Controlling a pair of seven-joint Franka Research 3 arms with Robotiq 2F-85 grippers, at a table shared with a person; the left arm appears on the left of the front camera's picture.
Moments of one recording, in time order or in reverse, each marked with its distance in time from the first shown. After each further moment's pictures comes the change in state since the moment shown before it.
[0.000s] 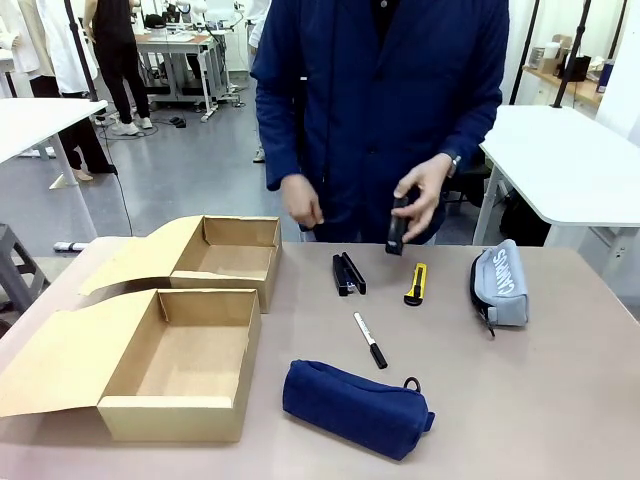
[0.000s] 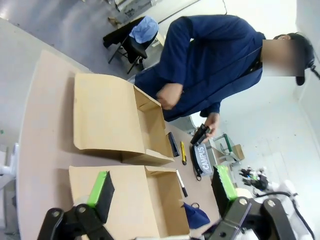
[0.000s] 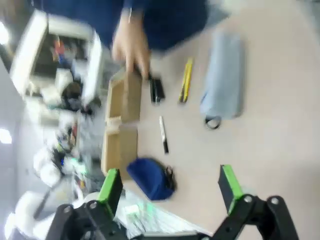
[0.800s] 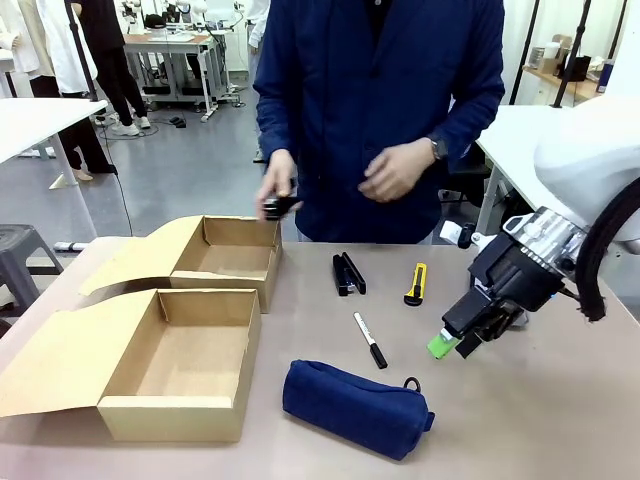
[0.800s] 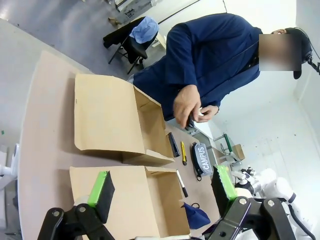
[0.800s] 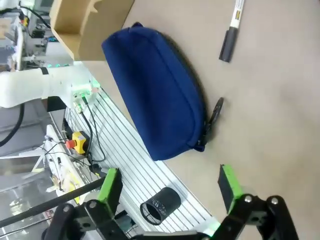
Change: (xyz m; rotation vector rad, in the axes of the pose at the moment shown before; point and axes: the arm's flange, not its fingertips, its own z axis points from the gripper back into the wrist) left arm 0.001 -0.001 0.001 0.001 -0.001 -0.003; right arm -0.115 0.113 -0.268 -0.115 0.755 0.461
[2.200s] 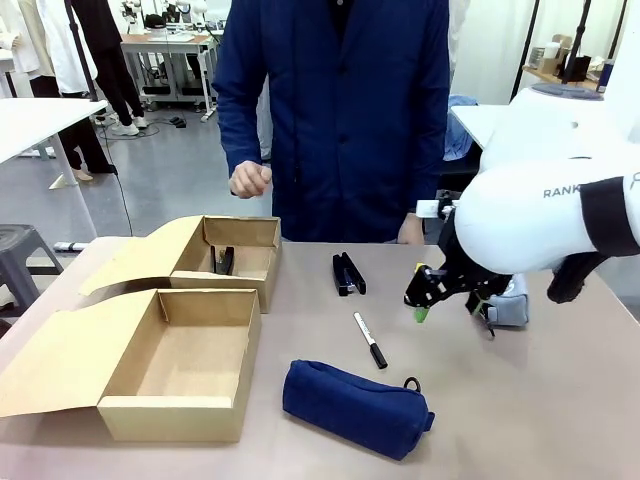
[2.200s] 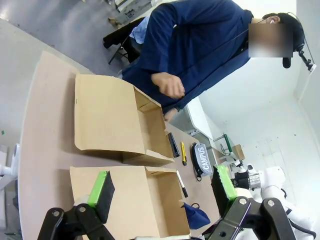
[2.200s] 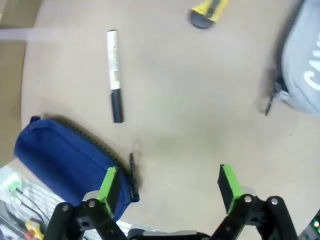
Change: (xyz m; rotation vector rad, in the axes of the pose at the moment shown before) left arm 0.000 0.000 0.001 0.000 -0.002 0.001; right arm 0.060 0.024 -0.008 -0.604 -0.127 -0.294
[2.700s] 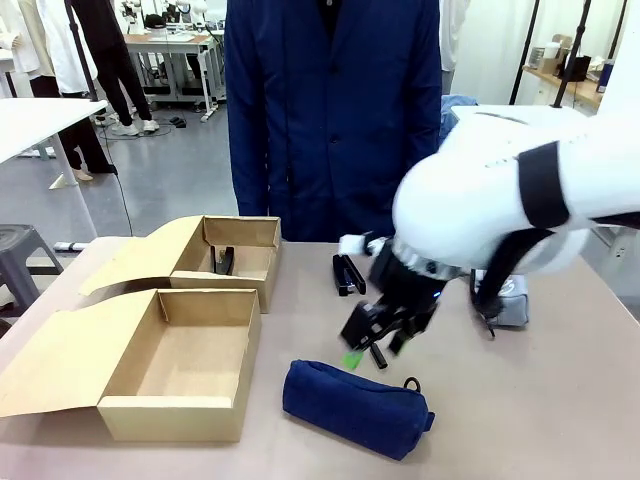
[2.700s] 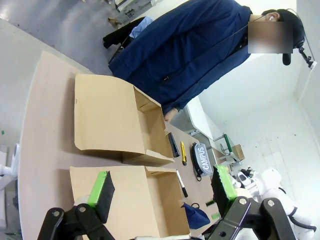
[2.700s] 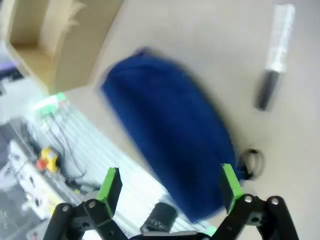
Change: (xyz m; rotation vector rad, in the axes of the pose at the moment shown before) left arm 0.000 0.000 0.000 0.000 0.001 0.000; right arm -0.028 0.112 -0.030 0.347 0.200 0.377
